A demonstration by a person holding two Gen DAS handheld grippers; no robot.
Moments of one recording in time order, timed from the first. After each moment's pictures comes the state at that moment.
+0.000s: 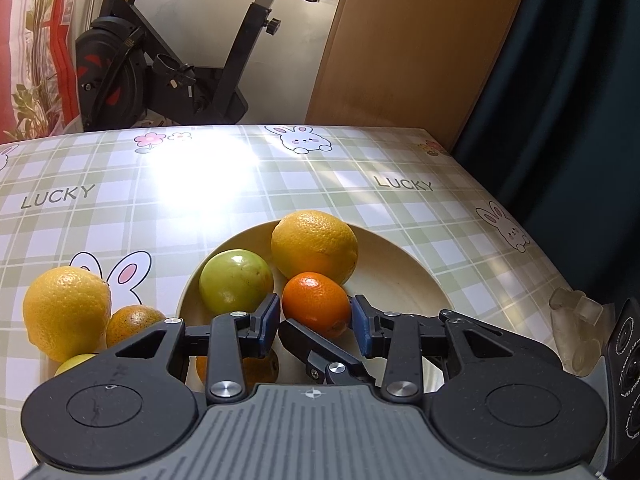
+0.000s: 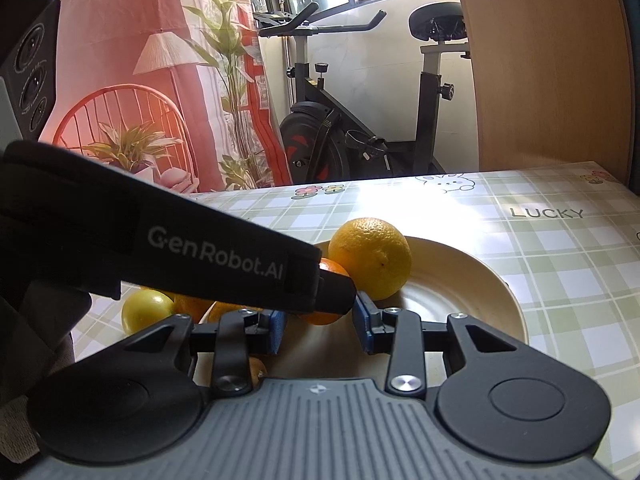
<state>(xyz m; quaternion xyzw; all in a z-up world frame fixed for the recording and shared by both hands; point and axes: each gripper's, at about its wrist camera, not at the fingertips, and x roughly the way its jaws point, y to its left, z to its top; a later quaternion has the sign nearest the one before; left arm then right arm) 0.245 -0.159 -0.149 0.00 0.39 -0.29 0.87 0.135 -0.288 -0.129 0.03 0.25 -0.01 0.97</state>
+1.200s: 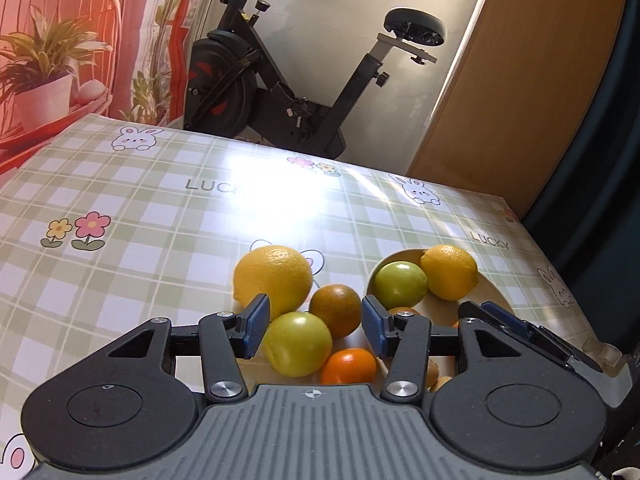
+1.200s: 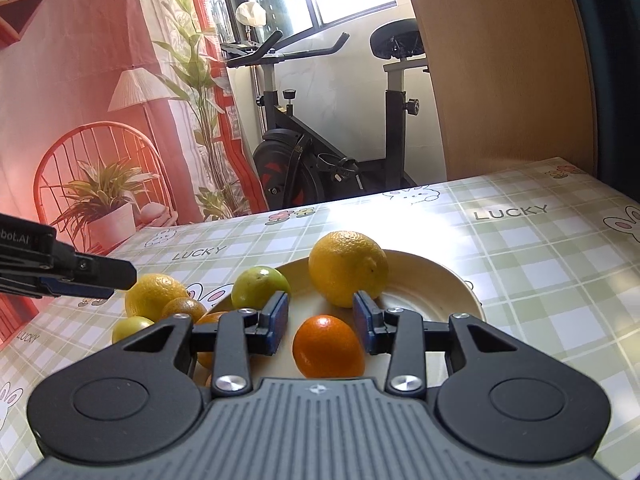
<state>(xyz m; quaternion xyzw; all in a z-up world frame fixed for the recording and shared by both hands) 0.213 -0.035 -0.122 -0.06 0.36 -0.17 0.92 0.118 -0.298 -0.124 0.07 0.21 -0.05 0.97</state>
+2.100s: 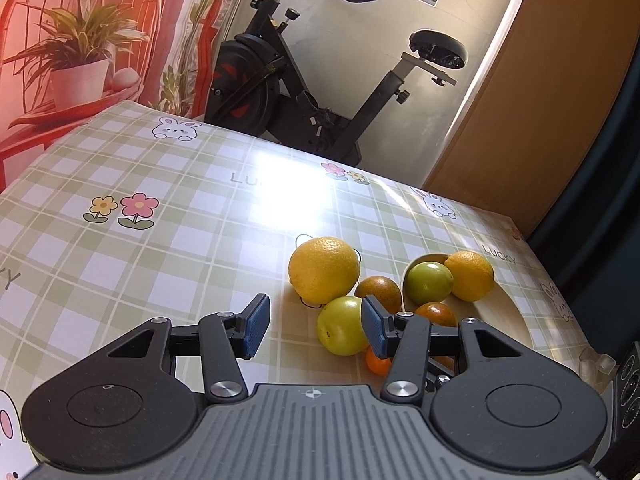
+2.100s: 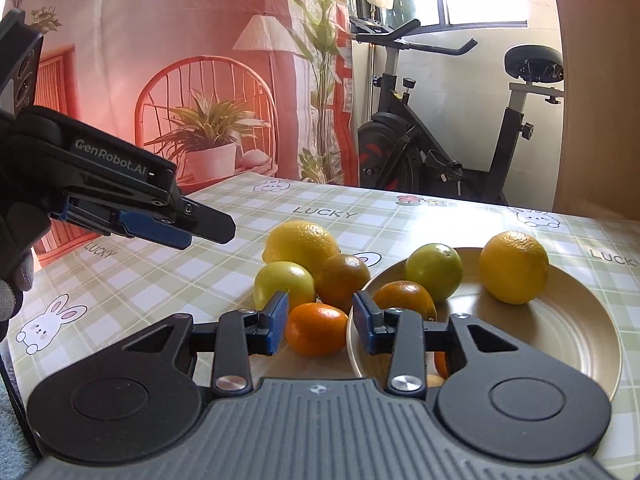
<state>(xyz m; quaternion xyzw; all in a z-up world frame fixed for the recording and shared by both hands) 0.197 0.007 -0.128 -0.10 0.35 -0.16 0.92 0.120 -0.198 -0.137 -0.05 0.24 0.08 0.97</state>
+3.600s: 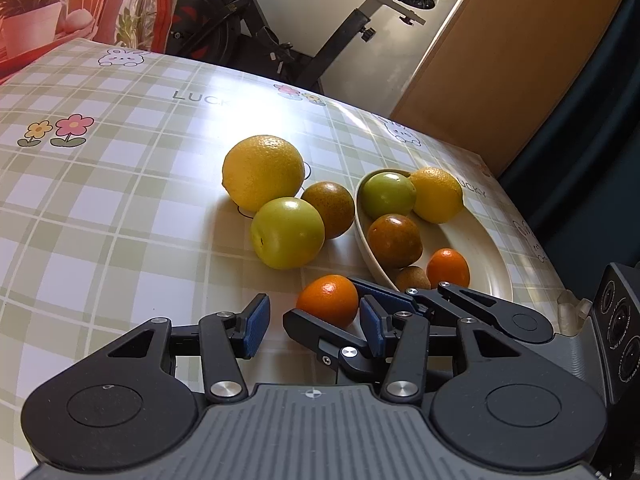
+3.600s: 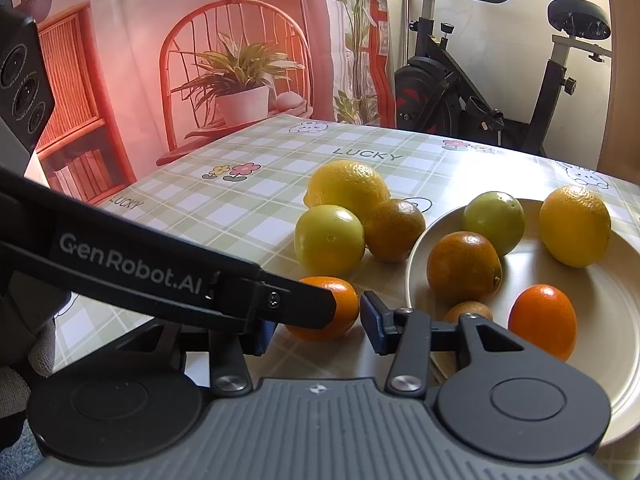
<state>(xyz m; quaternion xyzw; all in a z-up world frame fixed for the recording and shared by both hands) 0.191 -0.025 -0.171 -0.11 0.41 -0.22 0.88 0.135 -0.185 -0.154 -0.05 0.33 0.13 0.93</state>
